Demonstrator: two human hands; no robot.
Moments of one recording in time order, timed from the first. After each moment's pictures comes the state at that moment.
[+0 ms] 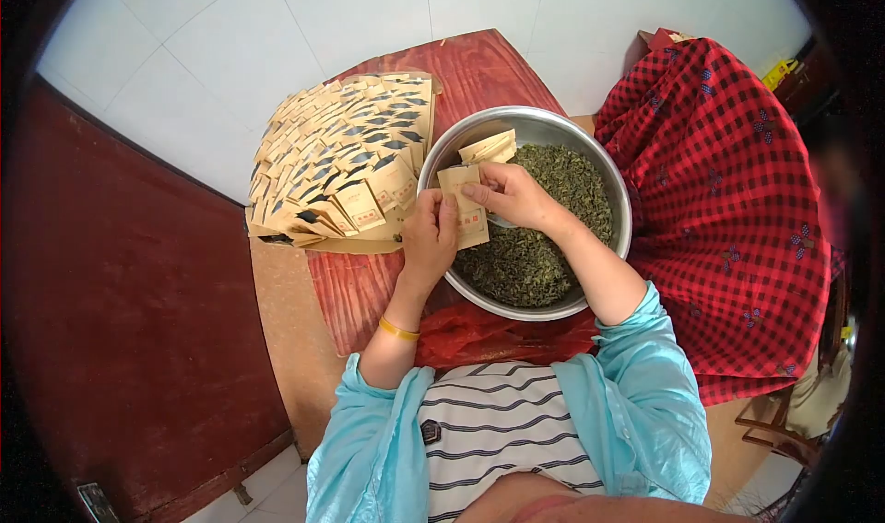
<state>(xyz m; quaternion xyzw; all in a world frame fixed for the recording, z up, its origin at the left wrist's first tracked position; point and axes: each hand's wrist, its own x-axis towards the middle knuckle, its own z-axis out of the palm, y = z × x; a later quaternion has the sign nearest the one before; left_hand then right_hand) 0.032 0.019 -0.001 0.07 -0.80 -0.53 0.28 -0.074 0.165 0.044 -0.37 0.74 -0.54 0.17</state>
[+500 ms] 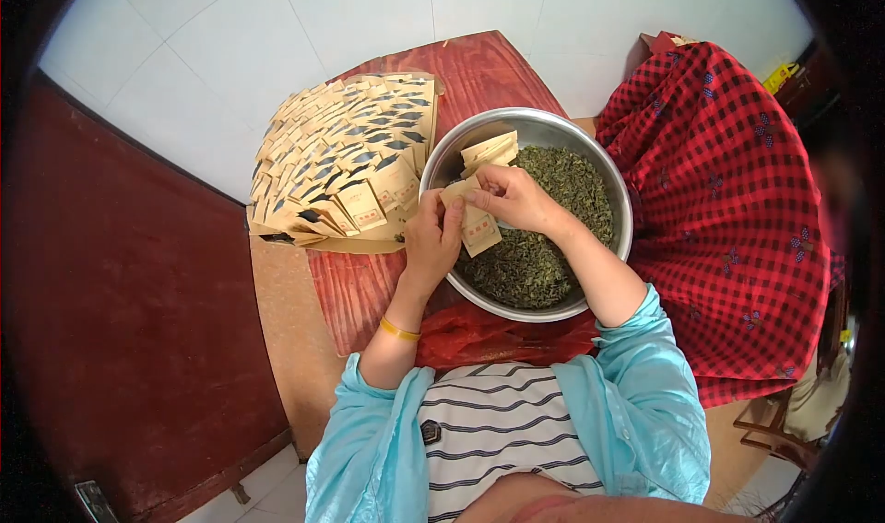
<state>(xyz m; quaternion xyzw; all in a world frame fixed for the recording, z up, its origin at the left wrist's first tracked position) 0.035 0.021 0.008 0.05 -0.82 -0.49 0.30 -0.071 0.167 0.051 -0.40 0.74 -0.52 0.16</state>
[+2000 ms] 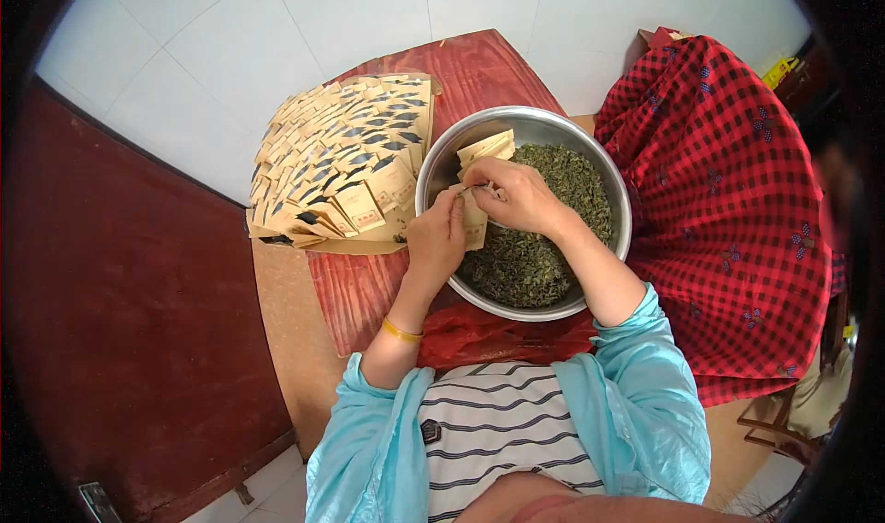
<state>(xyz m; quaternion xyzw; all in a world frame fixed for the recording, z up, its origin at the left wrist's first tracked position) 0.032 0.030 0.015 0.07 -0.88 -0.41 0.25 -0.072 0.172 0.055 -0.46 0.80 -0.39 -0.01</state>
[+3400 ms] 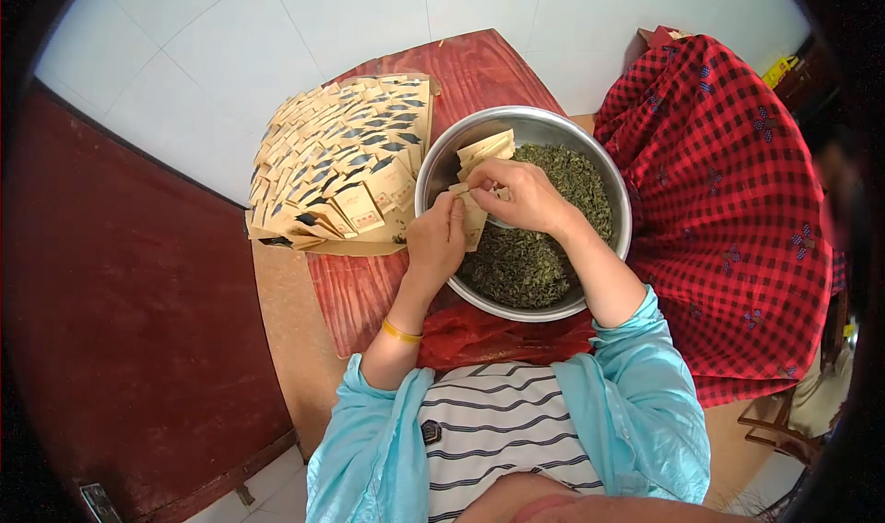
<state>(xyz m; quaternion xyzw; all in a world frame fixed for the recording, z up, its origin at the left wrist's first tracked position) 0.031 0.029 0.014 0.05 -0.88 -0.42 0.24 -0.074 0.177 0.061 -0.45 0.80 -0.39 0.01</state>
